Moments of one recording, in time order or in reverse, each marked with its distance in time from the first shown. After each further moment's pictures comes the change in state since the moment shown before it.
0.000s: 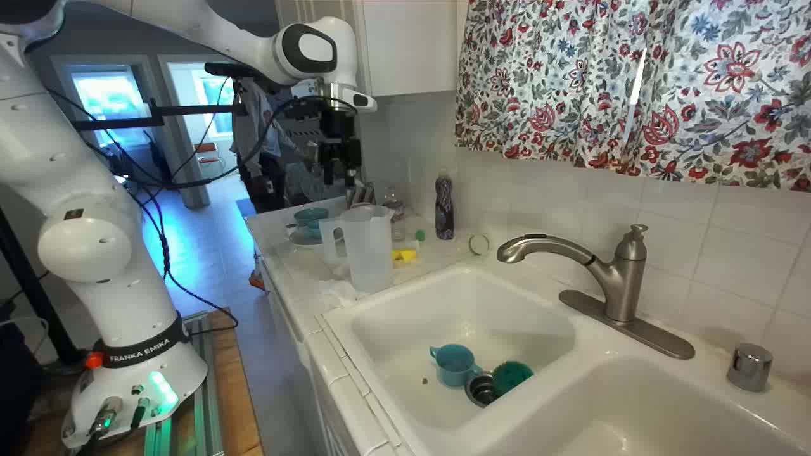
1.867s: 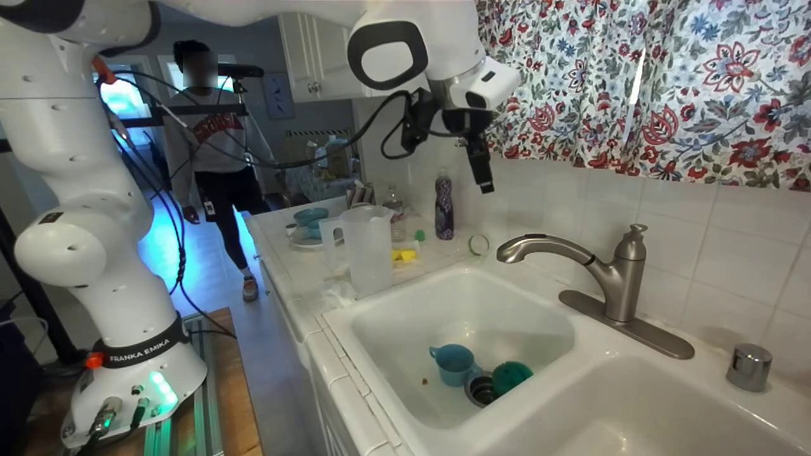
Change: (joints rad) arm -0.252 0.279 -0.389 0.239 0.612 0.545 -0.059
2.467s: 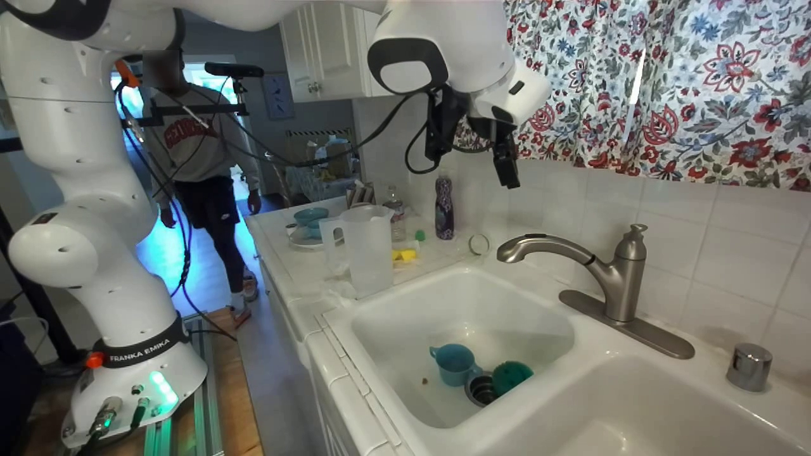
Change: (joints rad) arm -0.072 0.095 0.008 0.099 0.295 -0.013 -0.135
